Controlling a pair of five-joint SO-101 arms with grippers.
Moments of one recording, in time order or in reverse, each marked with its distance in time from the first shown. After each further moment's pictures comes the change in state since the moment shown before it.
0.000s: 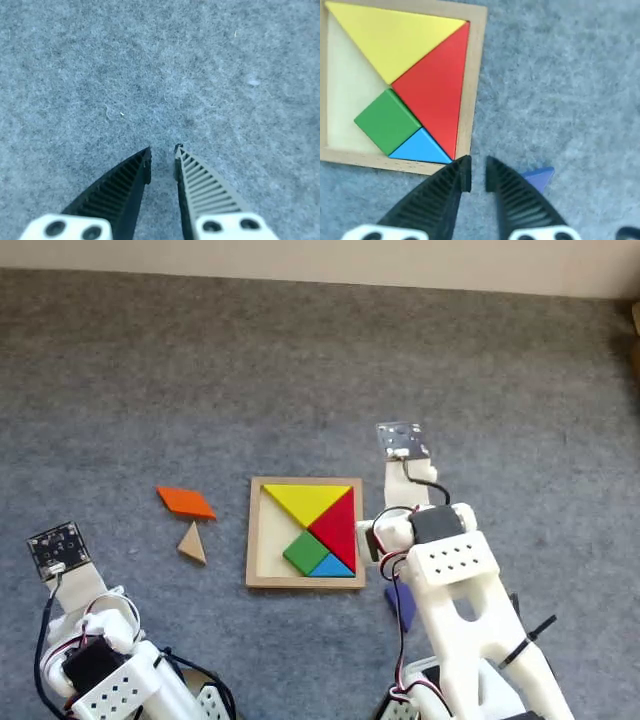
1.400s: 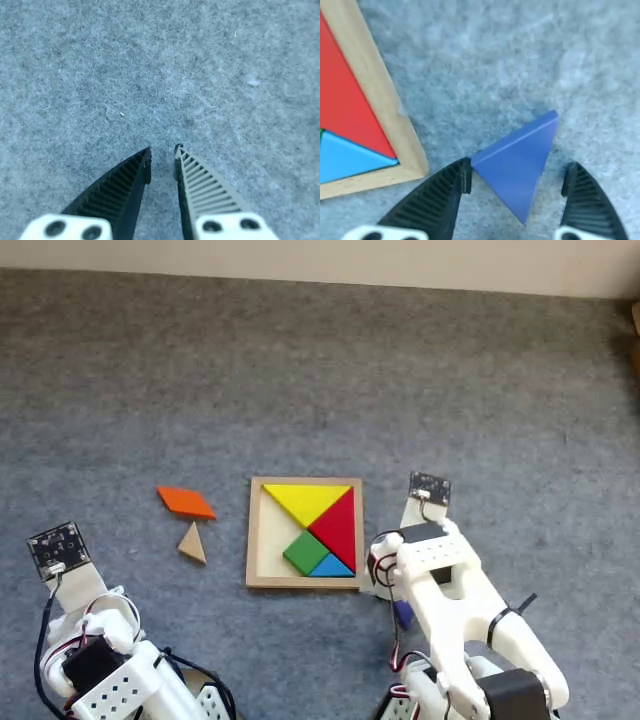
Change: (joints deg) left arm 0.0 0.0 0.0 0.0 0.0; right arm 2.0 12.8 12.4 -9.7 -17.3
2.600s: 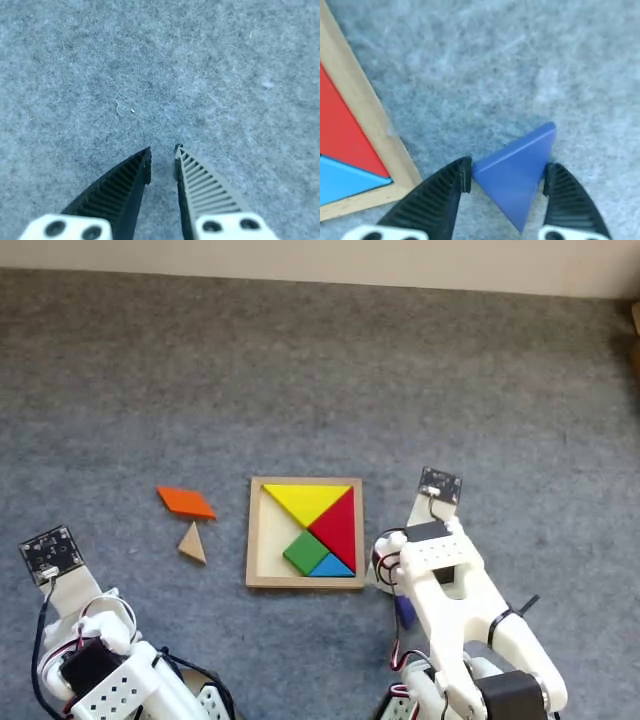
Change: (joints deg) left arm -2.5 0.0 0.0 0.0 0.0; right arm 1.1 0.5 -0.4 -2.7 -2.0
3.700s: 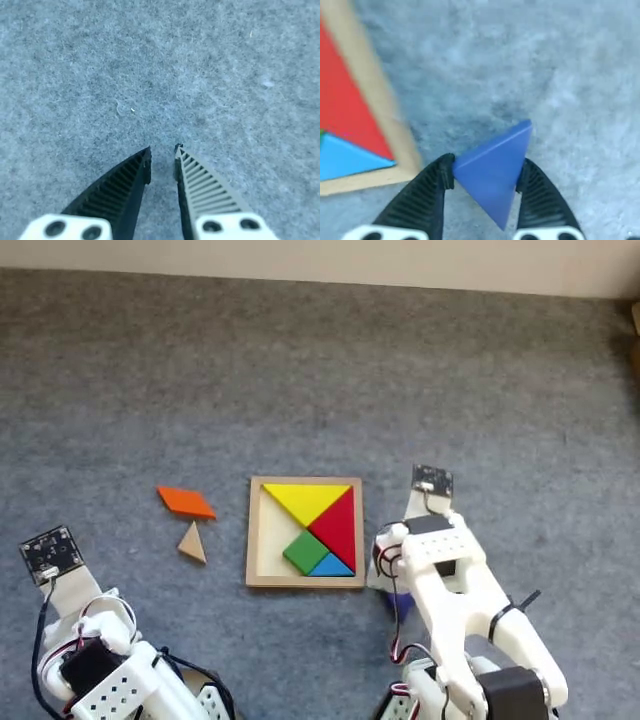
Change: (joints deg) left arm 0.0 0.0 0.0 0.0 0.0; right arm 0.2 -0.9 -4.0 6.1 8.4
